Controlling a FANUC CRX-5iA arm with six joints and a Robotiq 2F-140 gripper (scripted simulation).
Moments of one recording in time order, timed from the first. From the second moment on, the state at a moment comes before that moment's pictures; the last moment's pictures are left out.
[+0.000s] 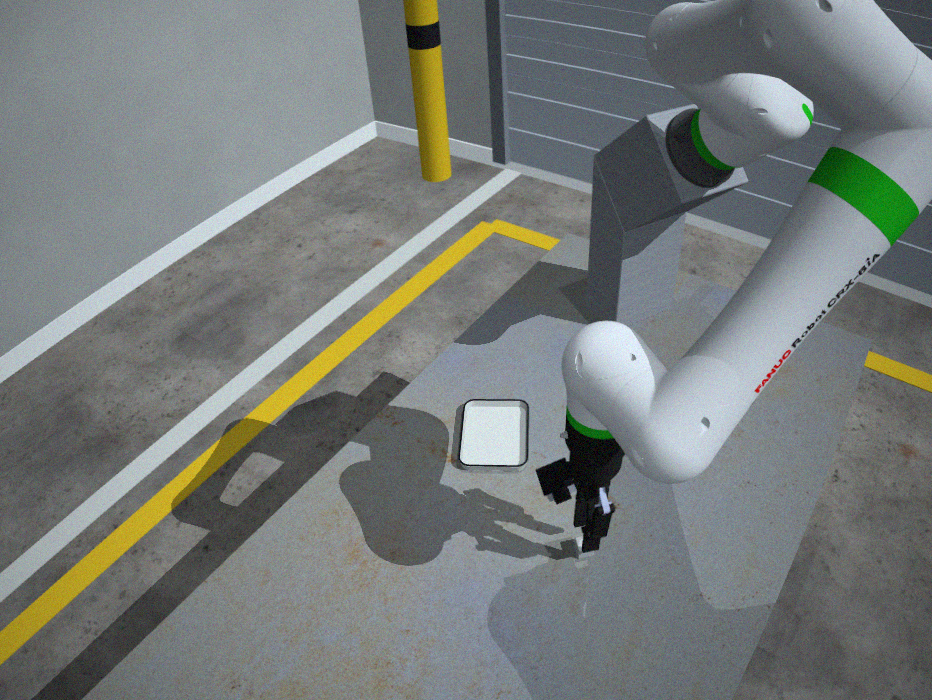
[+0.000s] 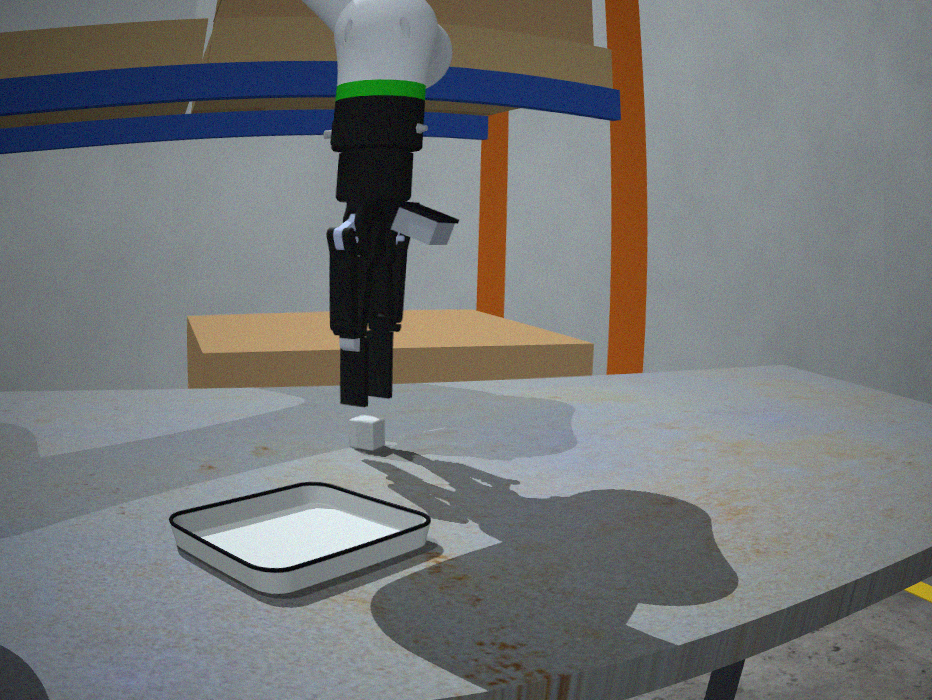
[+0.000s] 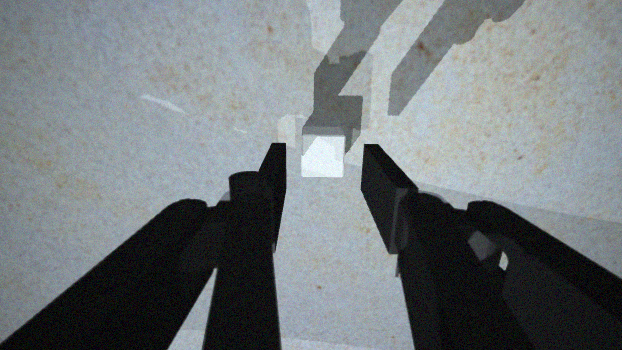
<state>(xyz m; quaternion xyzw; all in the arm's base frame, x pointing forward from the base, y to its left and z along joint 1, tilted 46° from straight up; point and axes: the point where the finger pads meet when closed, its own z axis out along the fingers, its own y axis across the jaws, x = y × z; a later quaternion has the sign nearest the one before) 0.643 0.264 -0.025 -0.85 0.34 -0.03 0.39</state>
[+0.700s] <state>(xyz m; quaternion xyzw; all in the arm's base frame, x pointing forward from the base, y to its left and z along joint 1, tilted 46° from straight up) 0.646 0.272 -0.035 -0.85 0.34 -0.03 0.39</state>
